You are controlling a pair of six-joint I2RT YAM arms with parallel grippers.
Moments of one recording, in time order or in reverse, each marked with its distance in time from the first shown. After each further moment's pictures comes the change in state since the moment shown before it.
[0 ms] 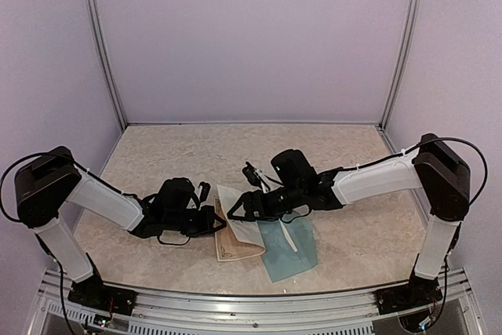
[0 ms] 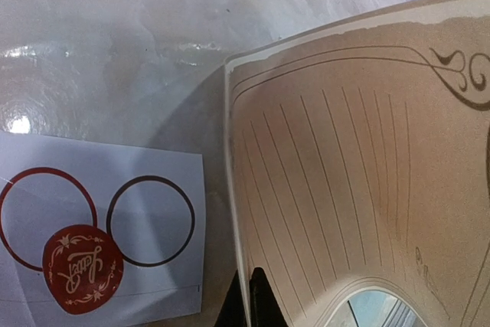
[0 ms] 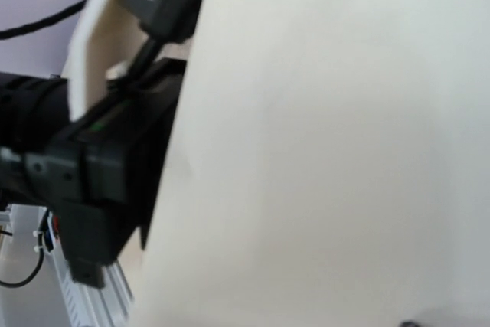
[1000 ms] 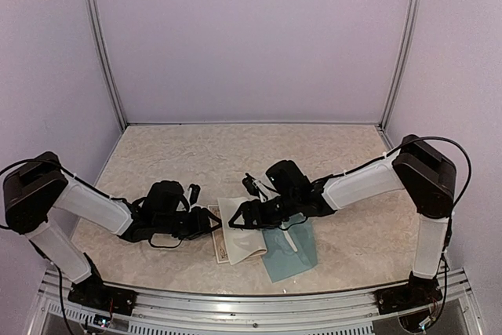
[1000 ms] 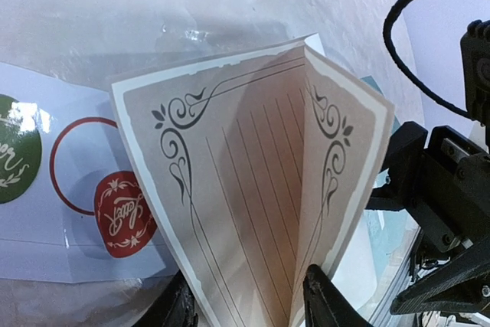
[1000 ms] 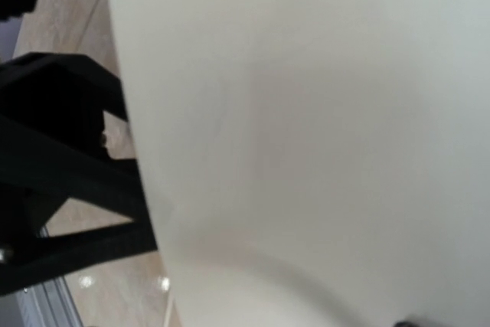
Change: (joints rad) left arm 0.024 -0.094 -0.093 0.019 0.009 -0.056; right arm 0.000 0.109 0.000 0.034 0.028 0.012
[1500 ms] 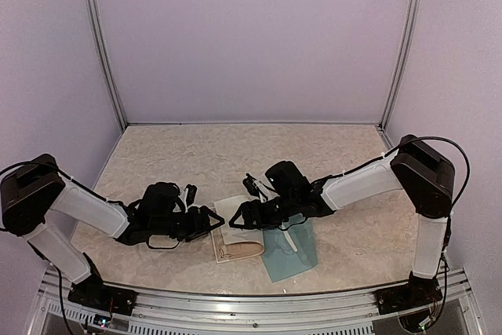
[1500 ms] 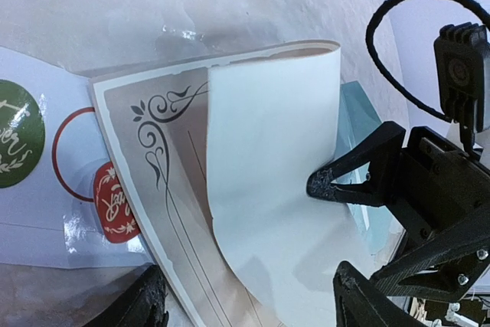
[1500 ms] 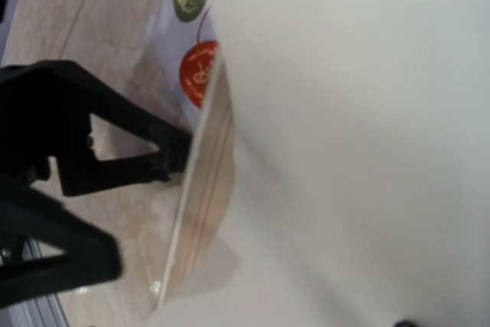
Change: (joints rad) left arm 0.006 -0.021 -0.042 0.066 0.014 -0.045; right arm 0.000 0.011 0.003 -0.001 0.022 0.004
